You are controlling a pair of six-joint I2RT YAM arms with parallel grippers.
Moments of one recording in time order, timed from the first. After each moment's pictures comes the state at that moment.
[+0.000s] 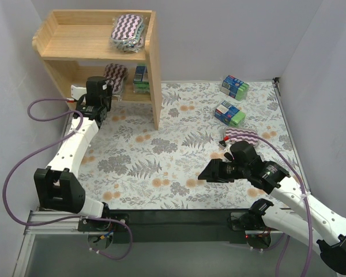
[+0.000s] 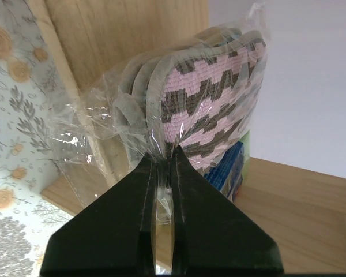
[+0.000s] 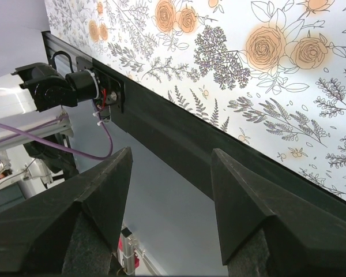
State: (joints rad) left arm -0.14 1.41 1.32 -0.38 -0.32 -1.41; right arm 0.73 0.77 0.67 -0.67 -0.43 0.88
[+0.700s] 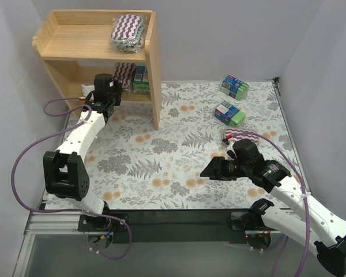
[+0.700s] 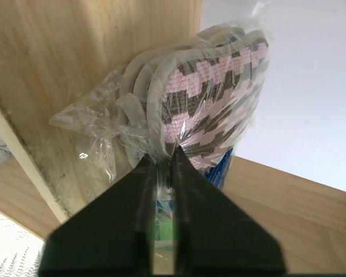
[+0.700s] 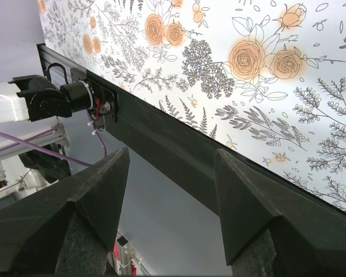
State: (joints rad) left arm -0.16 1.58 1.34 -0.20 -0.19 -1.57; right arm 0.67 0.77 0.68 -0.70 -0.43 0.83
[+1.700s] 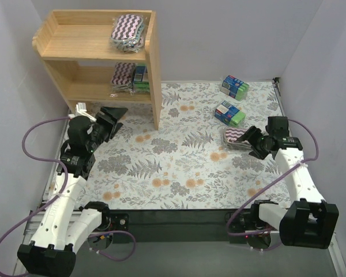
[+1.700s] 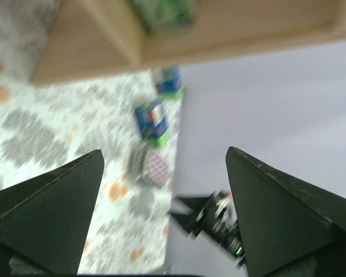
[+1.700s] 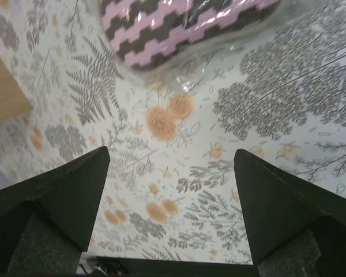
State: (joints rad) left arm -0.17 0.84 0.93 -0.29 0.17 -1.17; right arm 0.00 1.08 0.83 -0.74 -0.27 0.71
